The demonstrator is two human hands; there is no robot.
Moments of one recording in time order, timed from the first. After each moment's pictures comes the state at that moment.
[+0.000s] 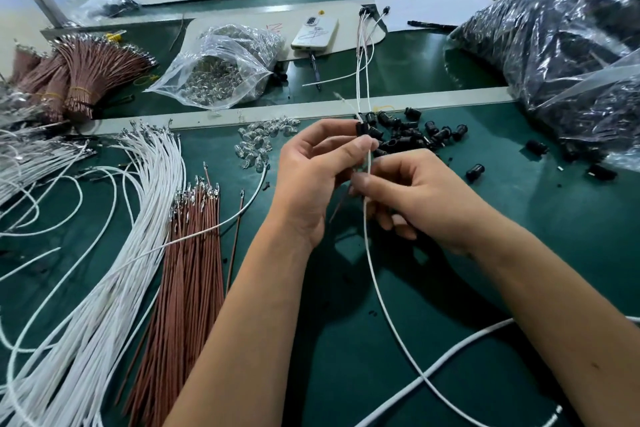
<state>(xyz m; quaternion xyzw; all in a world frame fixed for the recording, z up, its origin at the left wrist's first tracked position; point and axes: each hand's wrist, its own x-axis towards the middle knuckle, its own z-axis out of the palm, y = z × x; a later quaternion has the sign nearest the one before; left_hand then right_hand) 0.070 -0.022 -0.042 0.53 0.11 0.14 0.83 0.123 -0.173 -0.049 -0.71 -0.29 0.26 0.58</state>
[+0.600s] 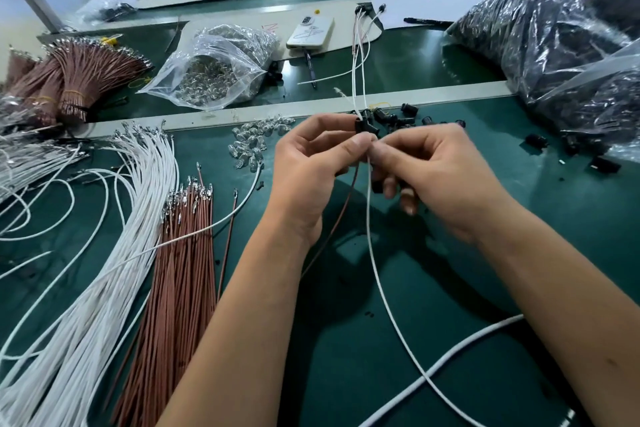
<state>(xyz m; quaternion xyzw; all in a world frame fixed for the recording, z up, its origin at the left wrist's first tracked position) 0.071 -0.024 -0.043 0.58 0.09 0.17 0.79 0.136 -0.177 -0.049 -0.71 -0.27 0.14 0.64</state>
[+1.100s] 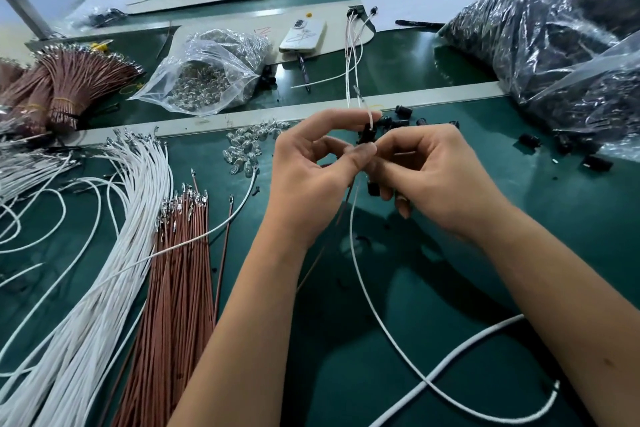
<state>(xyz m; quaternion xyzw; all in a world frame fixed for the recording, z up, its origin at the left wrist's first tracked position) 0.072 -0.023 -0.043 0.69 -0.03 0.24 0.68 0.134 -0.179 -0.049 -0.72 -0.31 0.10 0.61</state>
